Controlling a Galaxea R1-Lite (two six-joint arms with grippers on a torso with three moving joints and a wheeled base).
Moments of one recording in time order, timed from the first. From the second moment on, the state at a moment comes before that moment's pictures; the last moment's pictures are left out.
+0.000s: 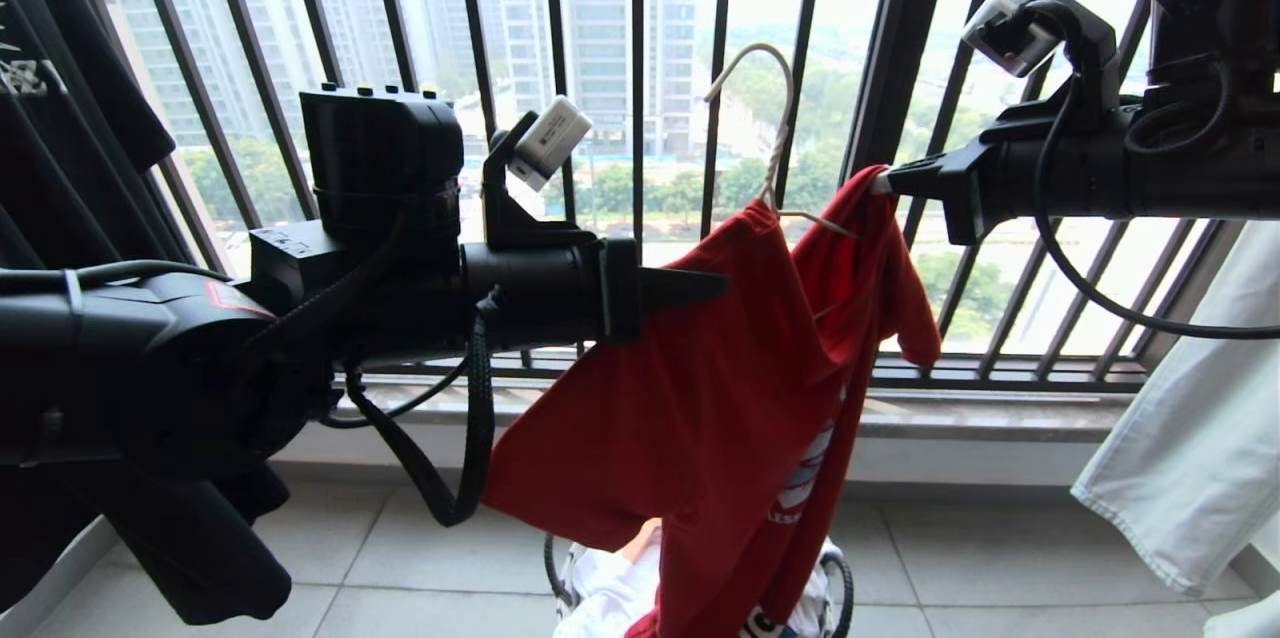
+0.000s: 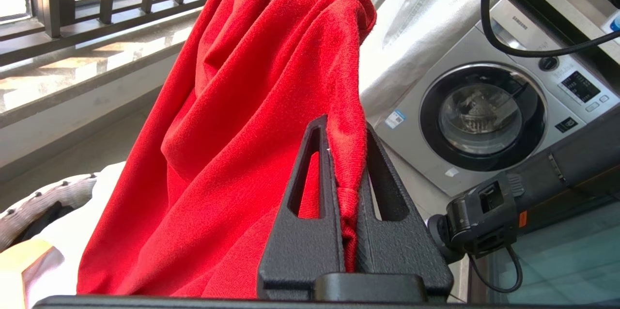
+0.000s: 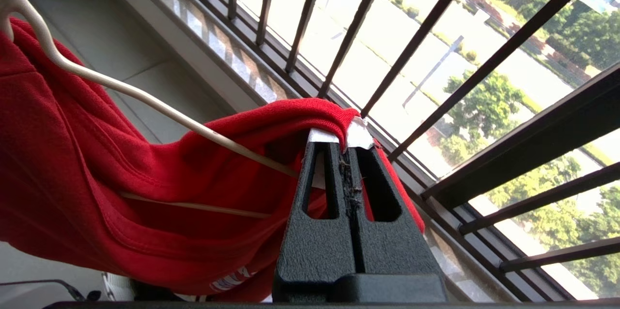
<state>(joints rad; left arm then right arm) -0.63 1.68 -1.12 -0.50 -0.60 -0.44 0.26 1.63 -1.47 0.10 0.31 -0.36</state>
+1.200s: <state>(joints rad) -0.64 1.77 -0.99 -0.91 -0.60 -0.60 0.44 1.54 -1.44 0.10 0.26 -0.49</state>
